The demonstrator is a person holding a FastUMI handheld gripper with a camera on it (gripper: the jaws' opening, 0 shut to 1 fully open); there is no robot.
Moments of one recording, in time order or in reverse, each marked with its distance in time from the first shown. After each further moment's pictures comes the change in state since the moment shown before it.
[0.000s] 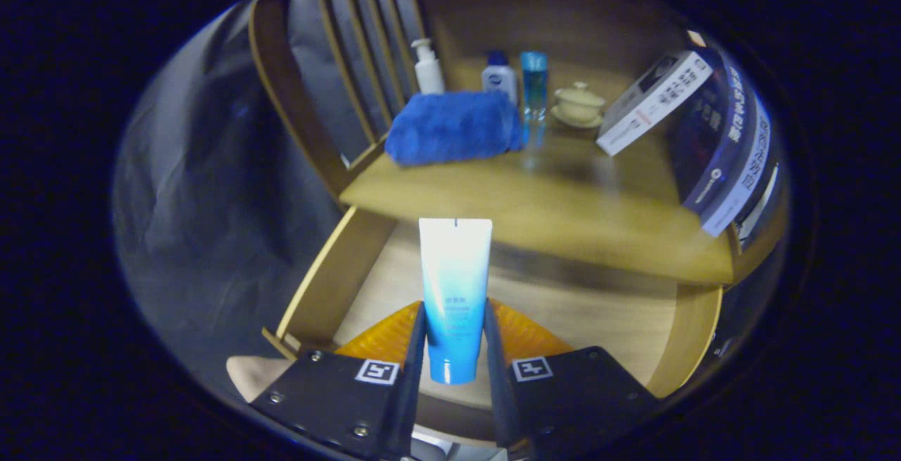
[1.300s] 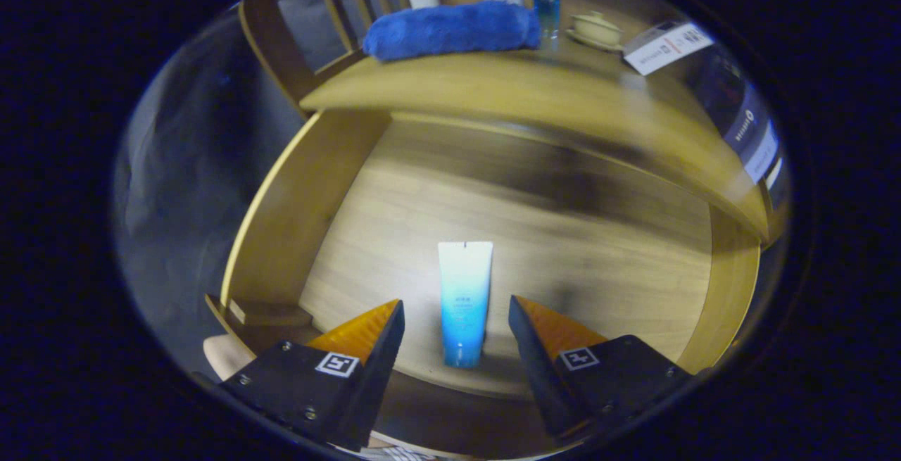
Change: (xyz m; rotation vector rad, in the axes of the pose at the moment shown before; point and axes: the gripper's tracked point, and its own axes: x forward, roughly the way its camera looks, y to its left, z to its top) arm 0.055 0.024 -0.133 -0.110 0.361 -0.029
